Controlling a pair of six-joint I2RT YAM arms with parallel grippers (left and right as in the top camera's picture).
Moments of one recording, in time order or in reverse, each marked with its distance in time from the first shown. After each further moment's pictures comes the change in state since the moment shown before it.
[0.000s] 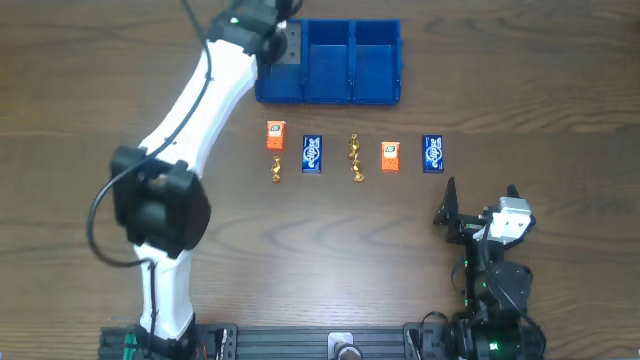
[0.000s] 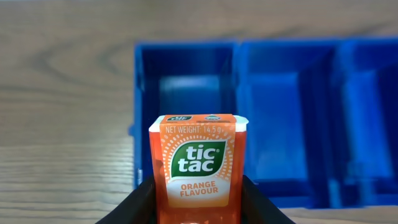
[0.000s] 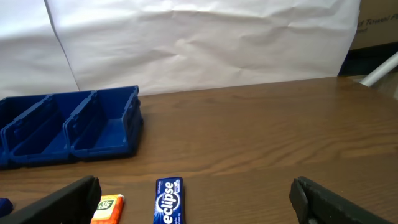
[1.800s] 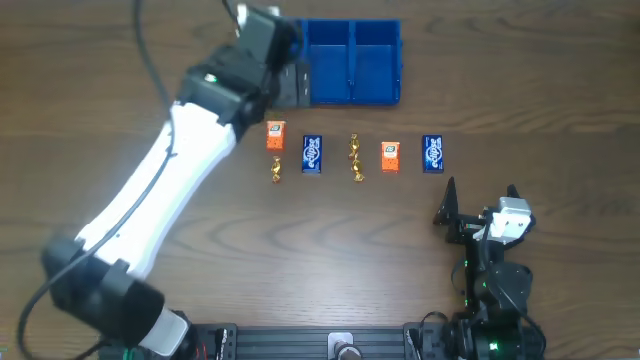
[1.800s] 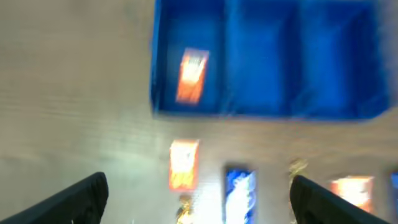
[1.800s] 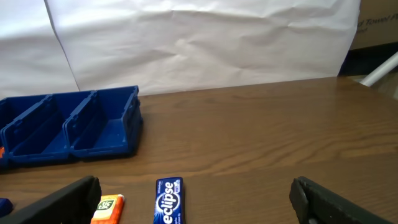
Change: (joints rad) left arm -0.107 -0.430 -0.447 -0.004 -0.072 -0.155; right arm 0.000 0.000 0.000 0.000 0.000 0.000
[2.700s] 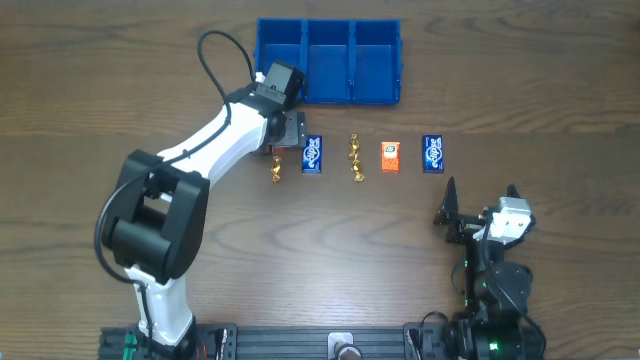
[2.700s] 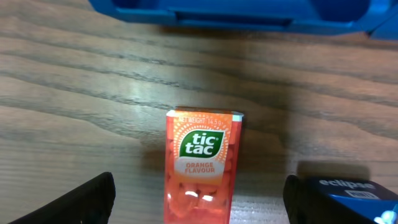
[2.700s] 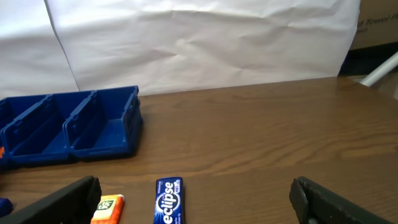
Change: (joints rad) left arm 0.046 0.292 -0.183 0.199 0.078 -0.024; right arm 0.000 0.000 0.000 0.000 0.000 0.000
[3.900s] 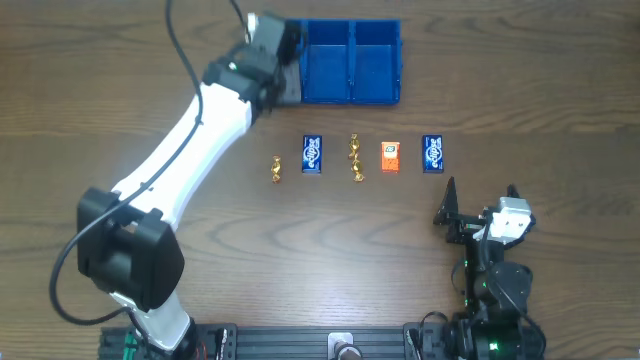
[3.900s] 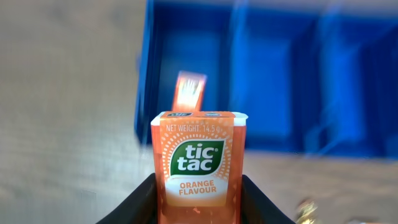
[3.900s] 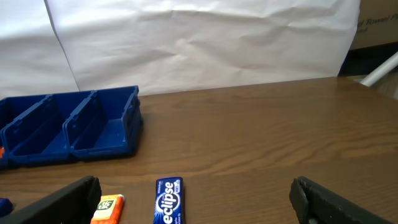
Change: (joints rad) left arm -0.007 -0.150 0.281 -0.098 -0.062 0.036; right arm 0.000 0.000 0.000 0.000 0.000 0.000
